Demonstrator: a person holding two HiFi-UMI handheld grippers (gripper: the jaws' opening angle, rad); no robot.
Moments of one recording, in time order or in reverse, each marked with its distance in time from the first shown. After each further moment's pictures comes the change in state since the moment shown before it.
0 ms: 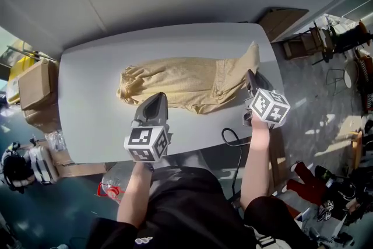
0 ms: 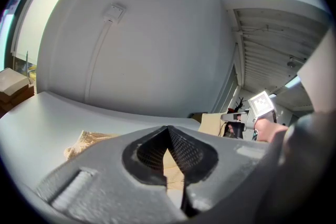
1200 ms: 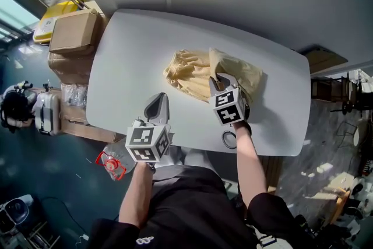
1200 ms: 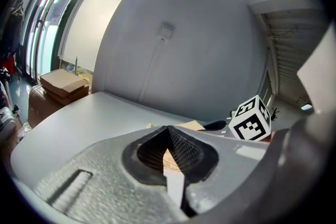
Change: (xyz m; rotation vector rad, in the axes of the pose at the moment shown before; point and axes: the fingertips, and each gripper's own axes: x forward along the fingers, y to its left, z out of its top) left arm -0.118 0.125 -0.022 -0.140 -0.077 0.332; right arm 0.078 0.302 -0.134 -0.845 0.291 0.463
